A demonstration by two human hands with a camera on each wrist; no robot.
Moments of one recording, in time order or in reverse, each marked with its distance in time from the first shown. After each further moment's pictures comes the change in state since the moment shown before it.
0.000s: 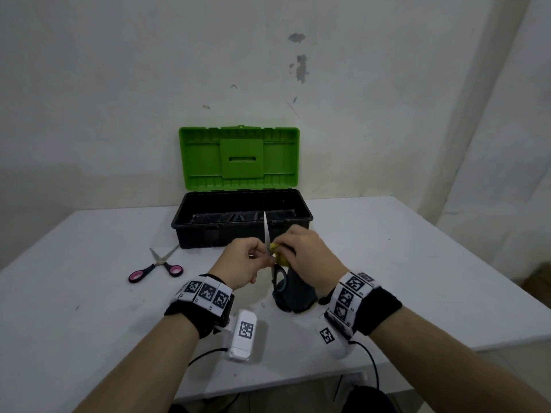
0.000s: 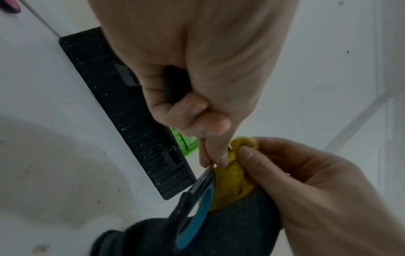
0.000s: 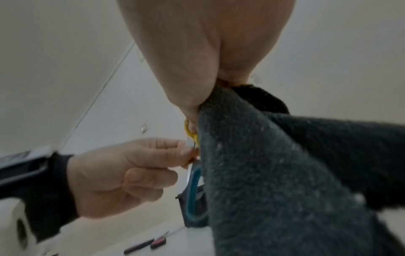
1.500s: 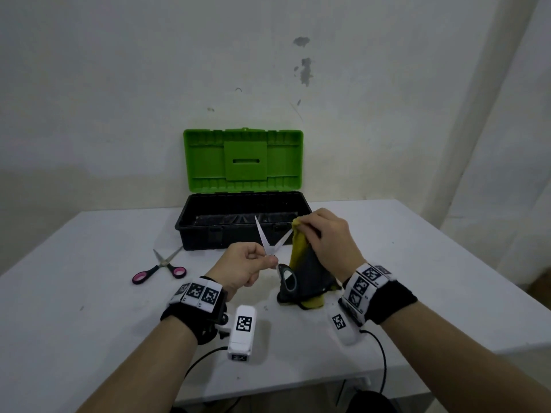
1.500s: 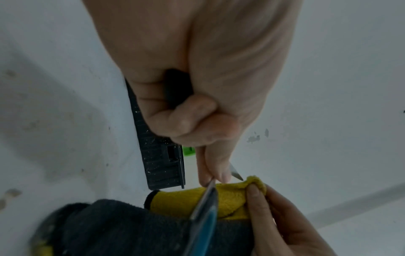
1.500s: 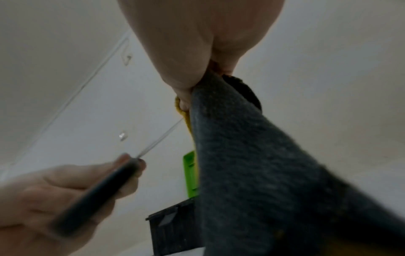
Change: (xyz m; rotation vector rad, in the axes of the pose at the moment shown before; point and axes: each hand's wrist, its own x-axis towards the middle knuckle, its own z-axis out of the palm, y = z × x) left_hand -0.006 0.002 -0.004 -0.318 -0.028 -0.115; right_hand 0.008 0.017 -0.027 0.035 0.308 -0.016
